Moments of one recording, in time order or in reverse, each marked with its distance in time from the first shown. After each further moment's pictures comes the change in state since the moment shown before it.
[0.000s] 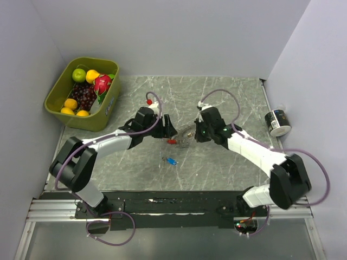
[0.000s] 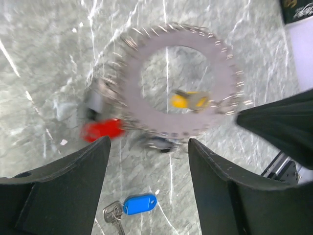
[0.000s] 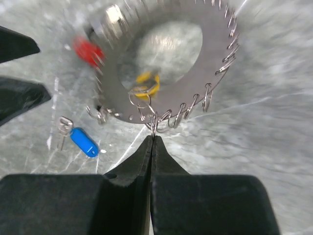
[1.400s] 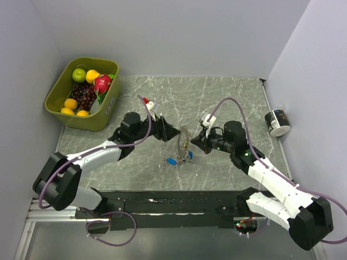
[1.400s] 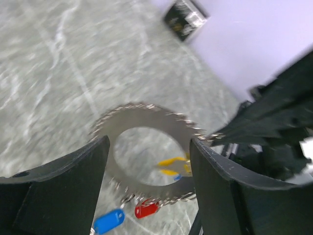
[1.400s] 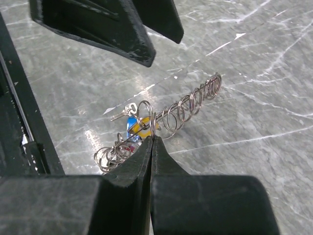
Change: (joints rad) left arm 0.000 -0.231 -0.186 0.356 0.209 0.060; right arm -0.040 -0.481 -0.297 0.309 -0.504 -0.474
